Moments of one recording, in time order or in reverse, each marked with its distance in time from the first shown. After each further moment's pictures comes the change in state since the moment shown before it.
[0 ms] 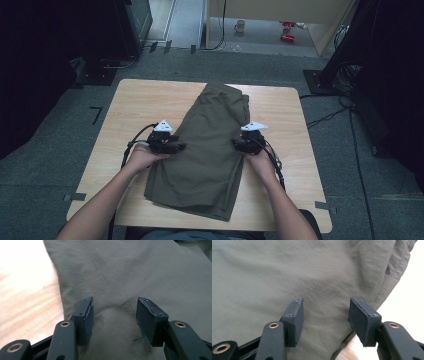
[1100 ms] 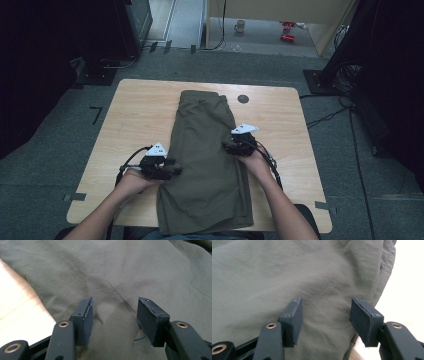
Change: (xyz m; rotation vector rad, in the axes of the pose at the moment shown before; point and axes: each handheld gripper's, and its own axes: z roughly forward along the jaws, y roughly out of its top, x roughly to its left) left arm -0.056 -0.046 -0.039 0.023 -0.077 -0.016; right arm 0.024 0.004 0.007 -0.016 0.102 -0.088
